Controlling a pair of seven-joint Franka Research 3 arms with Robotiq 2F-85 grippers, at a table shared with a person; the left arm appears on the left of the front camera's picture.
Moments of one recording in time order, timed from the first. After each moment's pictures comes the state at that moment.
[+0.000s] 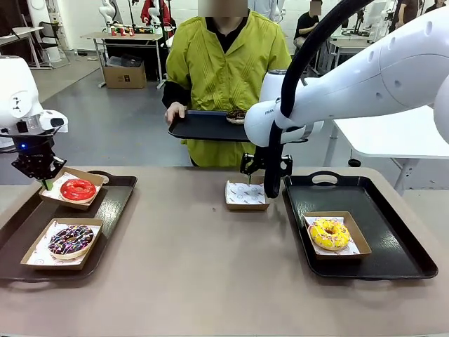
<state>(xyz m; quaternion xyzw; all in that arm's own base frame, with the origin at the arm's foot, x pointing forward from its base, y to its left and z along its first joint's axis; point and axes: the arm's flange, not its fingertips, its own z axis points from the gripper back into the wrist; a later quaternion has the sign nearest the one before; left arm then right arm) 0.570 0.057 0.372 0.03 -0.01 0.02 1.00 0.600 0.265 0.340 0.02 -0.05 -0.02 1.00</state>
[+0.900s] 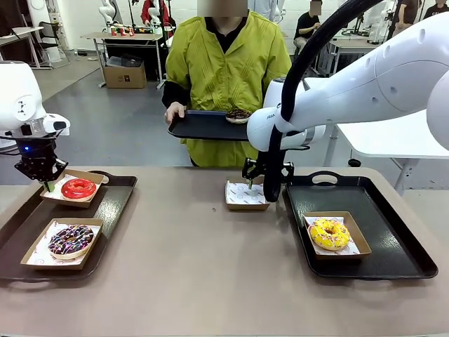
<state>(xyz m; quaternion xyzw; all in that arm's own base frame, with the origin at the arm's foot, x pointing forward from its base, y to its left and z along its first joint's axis) 0.582 0.061 0.359 0.03 0.00 0.03 1.00 0.603 0.256 0.321 0.04 -0.03 -0.04 1.00</state>
